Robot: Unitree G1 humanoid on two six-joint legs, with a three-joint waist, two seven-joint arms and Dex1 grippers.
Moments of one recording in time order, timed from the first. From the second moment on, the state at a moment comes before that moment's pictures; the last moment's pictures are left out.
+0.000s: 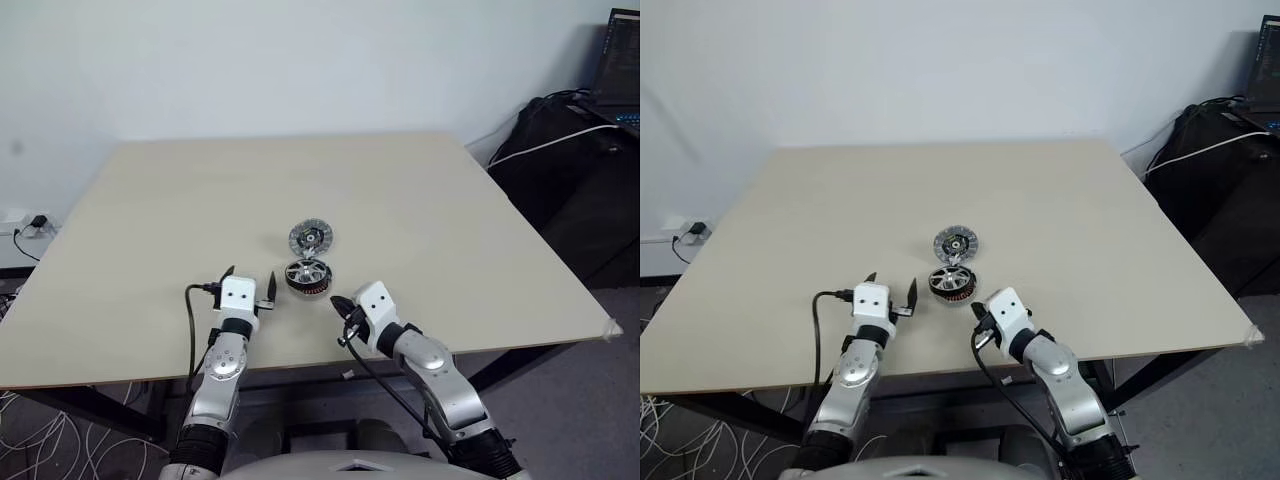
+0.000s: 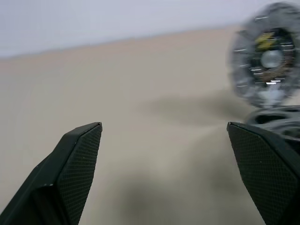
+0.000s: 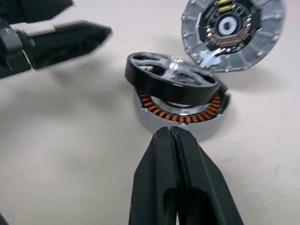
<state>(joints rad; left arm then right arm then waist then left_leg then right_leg) 0.05 0.00 -0.04 0.24 0.06 -0.21 0.03 0.04 -0.21 0.28 -0.10 0.03 0.29 0.45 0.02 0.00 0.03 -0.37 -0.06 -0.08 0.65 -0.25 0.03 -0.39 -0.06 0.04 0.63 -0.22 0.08</state>
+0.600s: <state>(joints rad) 0.24 0.06 -0.03 0.08 -0.09 -0.08 -0.17 -0.18 -0.11 0.45 -0.02 0.00 0.49 0.48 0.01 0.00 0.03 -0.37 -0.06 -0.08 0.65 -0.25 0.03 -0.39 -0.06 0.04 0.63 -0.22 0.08</state>
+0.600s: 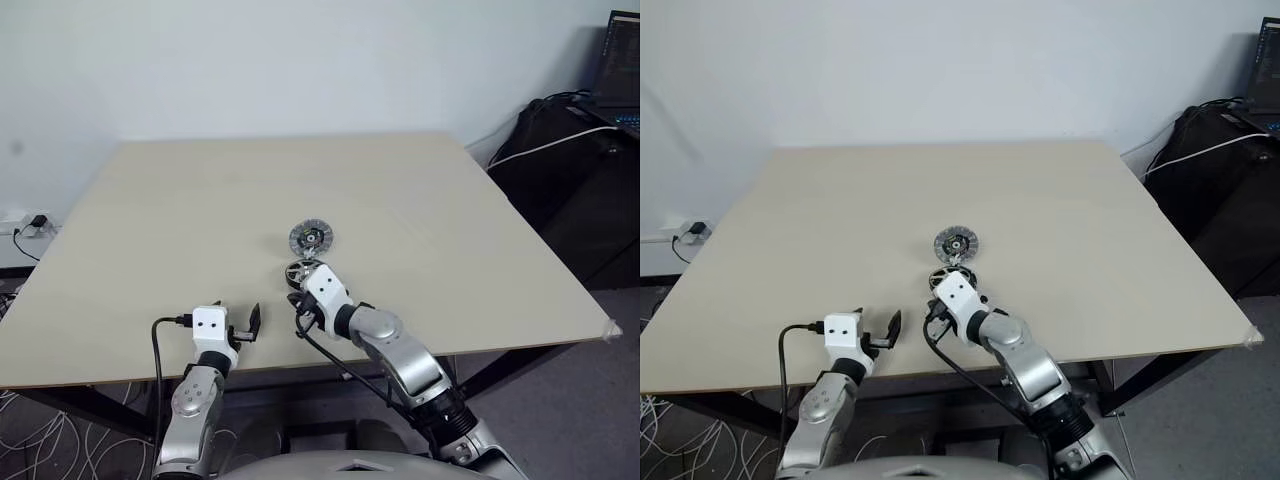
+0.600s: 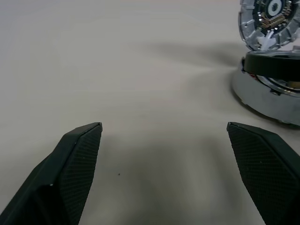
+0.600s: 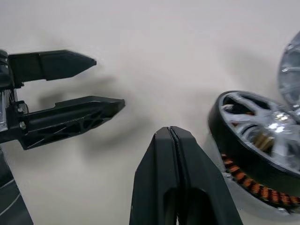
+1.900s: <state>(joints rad) 0.23 0.04 -0.08 0.08 -0.09 -0.03 -0.21 -0.21 -0.07 0.37 0.13 0.02 0.38 0.44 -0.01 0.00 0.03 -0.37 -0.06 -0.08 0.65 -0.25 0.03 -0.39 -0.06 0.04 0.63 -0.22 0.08</state>
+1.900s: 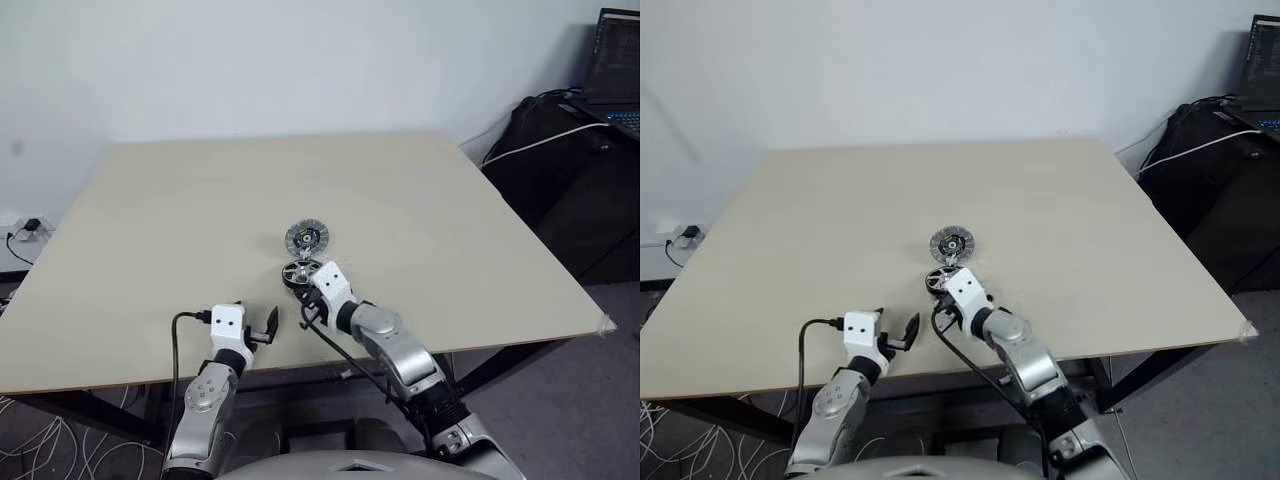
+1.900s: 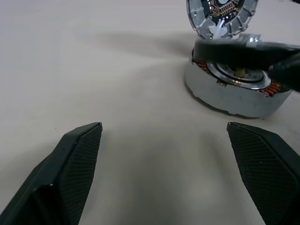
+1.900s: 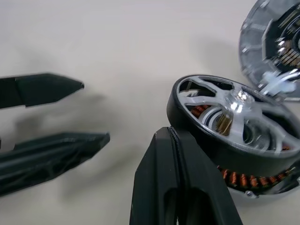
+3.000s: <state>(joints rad) 0.22 0.04 -0.09 0.08 -0.09 -0.01 -0.22 -0.15 -0.11 0.39 -0.04 0.12 0.46 0.60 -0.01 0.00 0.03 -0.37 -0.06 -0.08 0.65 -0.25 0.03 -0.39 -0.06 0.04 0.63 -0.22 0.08</state>
